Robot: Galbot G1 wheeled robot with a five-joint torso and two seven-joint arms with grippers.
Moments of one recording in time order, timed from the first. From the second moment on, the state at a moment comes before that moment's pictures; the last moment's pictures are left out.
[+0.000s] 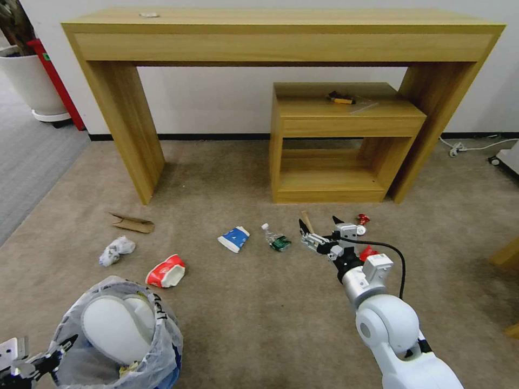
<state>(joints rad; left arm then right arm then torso) 1.92 -1.29 -1.29 -2.10 -0.89 0.74 0.23 -1.33 1.27 0.37 2.11 0.36 -0.30 0.08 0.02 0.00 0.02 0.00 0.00</state>
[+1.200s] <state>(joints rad) 1.91 -1.31 -1.29 -2.11 -0.88 0.73 0.24 -1.33 1.28 0.39 2.09 0.37 -0.27 0.09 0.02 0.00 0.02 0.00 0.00</state>
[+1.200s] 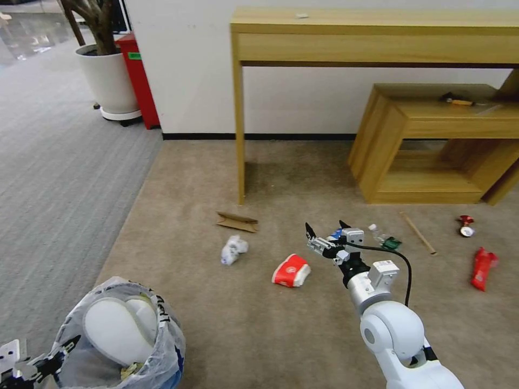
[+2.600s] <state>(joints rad) 1.92 -1.30 -1.33 -2.07 -0.89 0.73 0.25 -1.17 1.22 0.18 1.80 0.50 -0.33 0.04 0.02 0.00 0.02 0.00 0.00</state>
